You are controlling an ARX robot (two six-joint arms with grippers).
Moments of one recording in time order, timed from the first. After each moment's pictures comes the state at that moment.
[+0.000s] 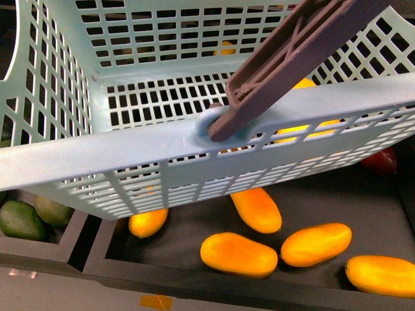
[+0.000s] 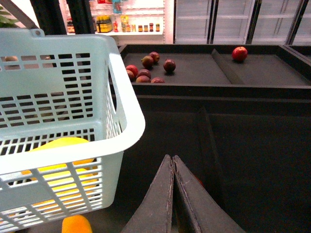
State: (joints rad) left arm -0.61 1.66 1.49 -0.44 0.30 -0.98; right arm 0.00 0.01 0.02 0.00 0.00 0.00
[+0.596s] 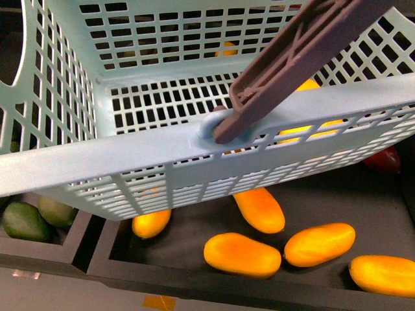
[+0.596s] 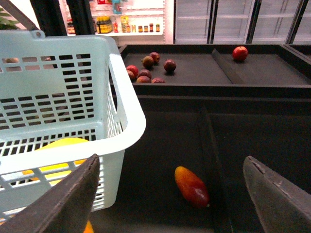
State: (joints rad) left arm -0.61 1.66 1.49 -0.44 0.30 -0.98; right arm 0.00 0.01 0.02 0.00 0.00 0.00
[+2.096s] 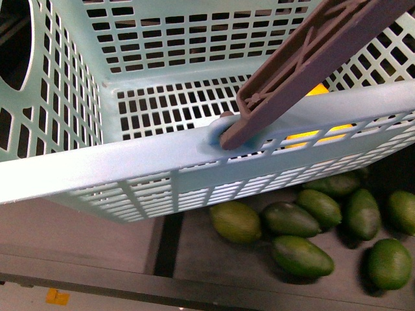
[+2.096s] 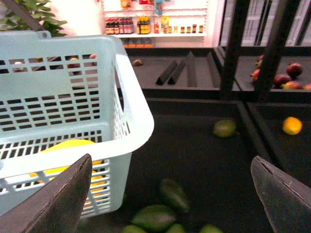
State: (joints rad) left arm -0.61 1.66 1.49 -0.44 0.31 -0.99; right arm 0.00 0.00 0.02 0.00 0.00 0.00
